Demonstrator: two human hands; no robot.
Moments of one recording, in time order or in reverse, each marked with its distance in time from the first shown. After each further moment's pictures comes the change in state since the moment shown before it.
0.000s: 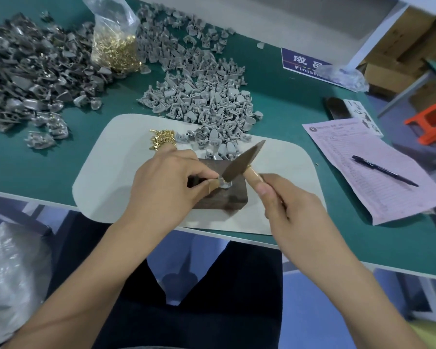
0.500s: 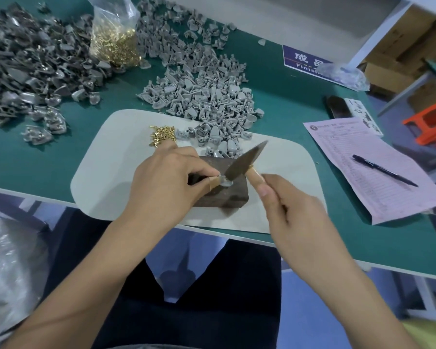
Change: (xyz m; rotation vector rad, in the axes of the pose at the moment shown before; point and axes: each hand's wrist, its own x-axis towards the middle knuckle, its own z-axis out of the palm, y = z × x) left_hand -0.001 -0.001 0.002 -0.021 0.009 -0.014; right_hand -0.002 -0.001 0.004 -0.021 0.090 0.017
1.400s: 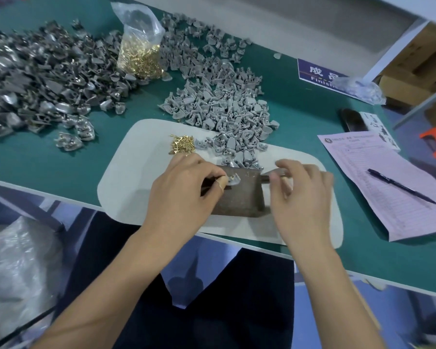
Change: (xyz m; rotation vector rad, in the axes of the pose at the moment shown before) left_hand -0.009 -0.006 0.000 0.039 0.092 -0.040; right_hand 0.051 0.019 0.043 -0.222 0.317 0.027
